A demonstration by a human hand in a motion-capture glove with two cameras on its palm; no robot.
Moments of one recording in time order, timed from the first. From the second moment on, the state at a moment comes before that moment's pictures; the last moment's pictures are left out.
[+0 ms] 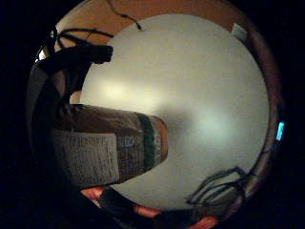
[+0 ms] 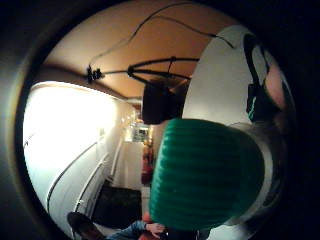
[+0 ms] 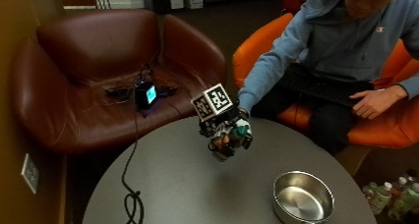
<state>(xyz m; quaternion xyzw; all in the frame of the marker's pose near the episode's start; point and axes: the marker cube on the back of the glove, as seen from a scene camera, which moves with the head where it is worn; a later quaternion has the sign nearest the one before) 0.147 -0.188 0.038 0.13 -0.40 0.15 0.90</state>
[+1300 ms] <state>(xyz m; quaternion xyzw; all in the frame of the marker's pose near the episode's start) -0.089 -0.241 -0.017 -0.09 0.51 -0.03 0.85</state>
